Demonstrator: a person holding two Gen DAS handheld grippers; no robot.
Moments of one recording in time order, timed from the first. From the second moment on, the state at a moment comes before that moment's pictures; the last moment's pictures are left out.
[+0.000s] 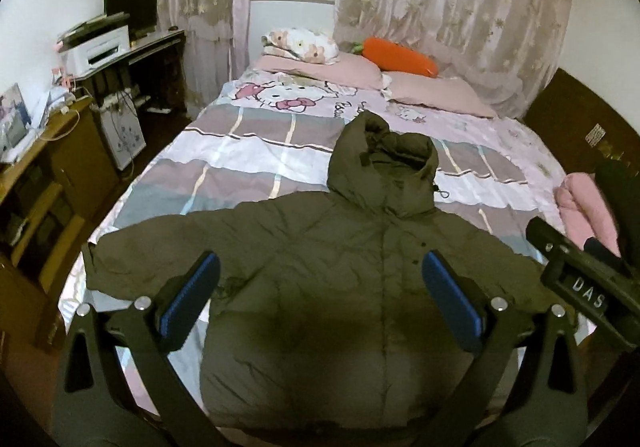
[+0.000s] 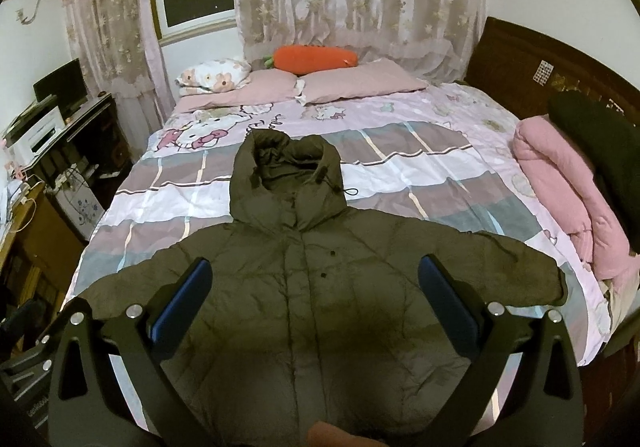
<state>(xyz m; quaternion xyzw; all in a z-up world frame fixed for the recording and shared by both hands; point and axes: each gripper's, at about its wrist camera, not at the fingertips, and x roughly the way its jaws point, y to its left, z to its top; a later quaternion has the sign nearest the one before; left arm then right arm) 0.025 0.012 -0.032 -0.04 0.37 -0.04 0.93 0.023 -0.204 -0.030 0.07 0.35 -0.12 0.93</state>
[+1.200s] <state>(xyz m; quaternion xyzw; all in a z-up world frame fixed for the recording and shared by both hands) 0.152 0.352 -0.242 -0.14 0.51 0.21 0.82 0.107 -0.206 -0.220 0.01 0.50 -0.09 0.86</state>
